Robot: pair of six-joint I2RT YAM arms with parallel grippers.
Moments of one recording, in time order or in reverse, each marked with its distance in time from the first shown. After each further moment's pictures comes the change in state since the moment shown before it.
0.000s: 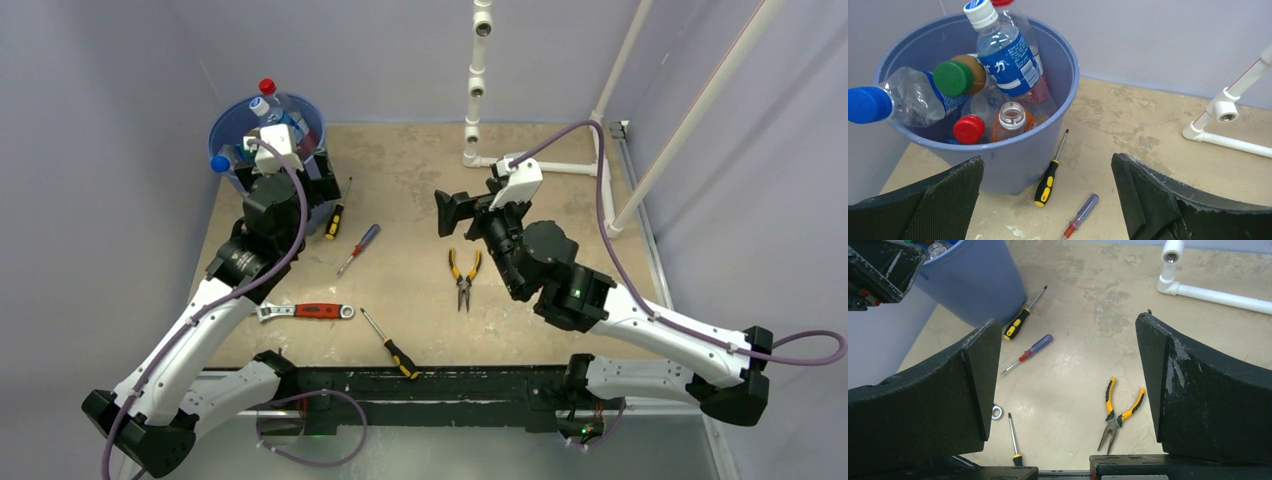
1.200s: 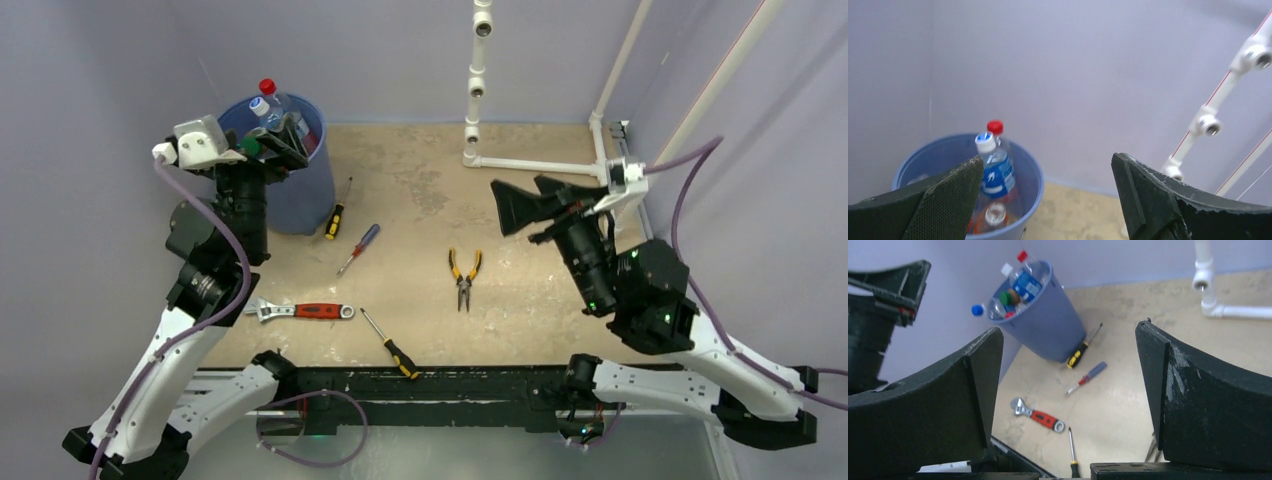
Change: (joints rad) left arm 0.000 -0.114 0.077 0.296 0.031 0.111; right arm 0.000 -0.336 -0.056 -0.112 -0.069 0.217
